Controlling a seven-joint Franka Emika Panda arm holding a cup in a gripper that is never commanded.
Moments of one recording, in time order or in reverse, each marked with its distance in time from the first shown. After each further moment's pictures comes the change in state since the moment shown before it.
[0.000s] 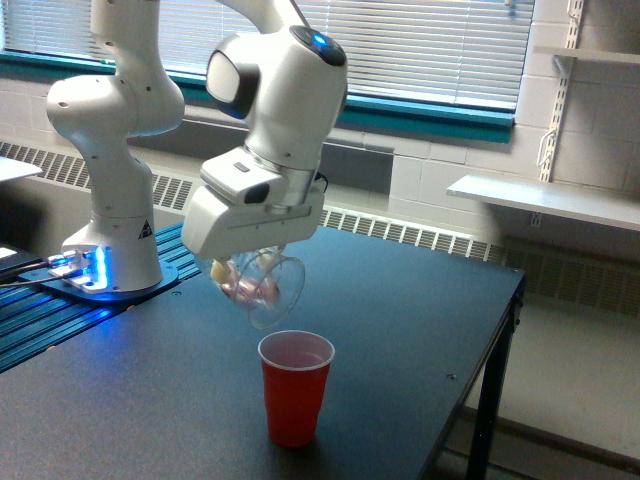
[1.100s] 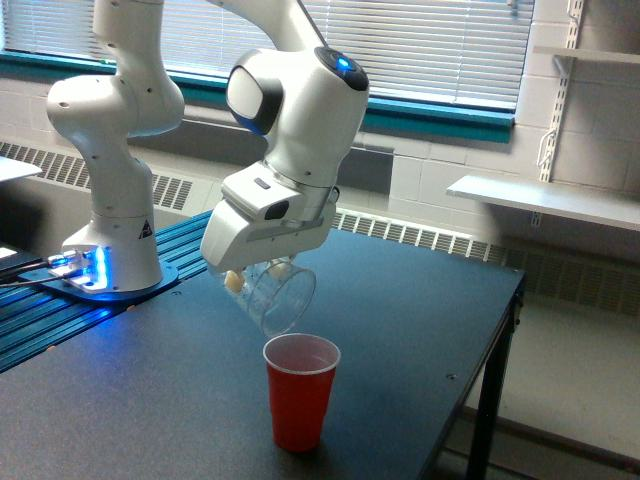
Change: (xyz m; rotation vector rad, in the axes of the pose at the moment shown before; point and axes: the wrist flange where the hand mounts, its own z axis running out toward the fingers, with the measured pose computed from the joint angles) arm -0.007 -0.023 0.010 -0.033 -0.021 -0.029
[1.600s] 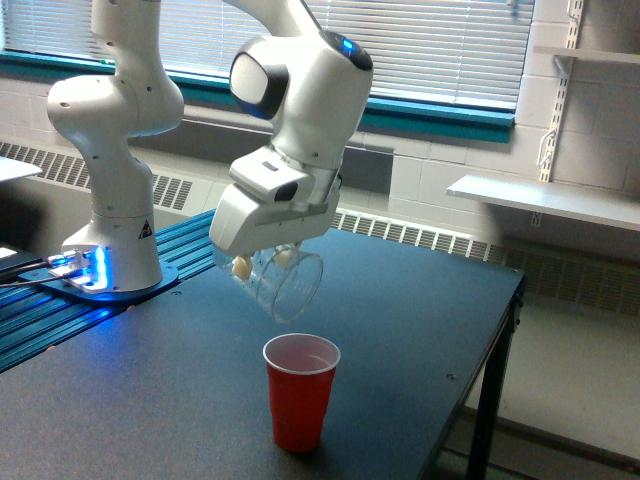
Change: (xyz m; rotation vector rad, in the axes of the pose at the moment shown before) arm -0.008 0.002 -0.020 0.014 0.060 -0.030
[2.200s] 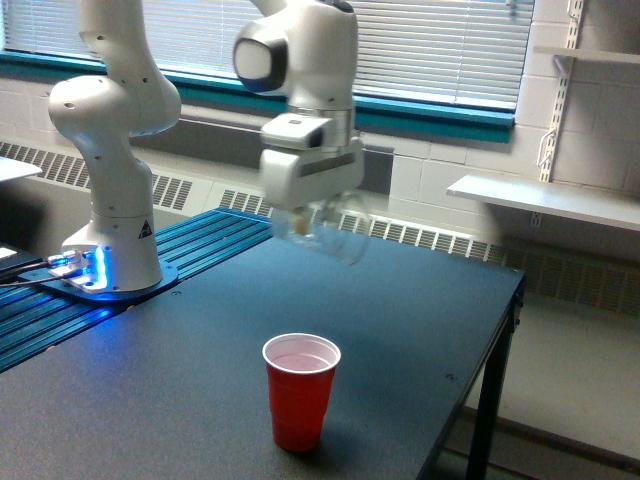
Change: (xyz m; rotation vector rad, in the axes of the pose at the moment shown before) arm -0.121 -0.061 -0.029 0.314 0.115 -0.089
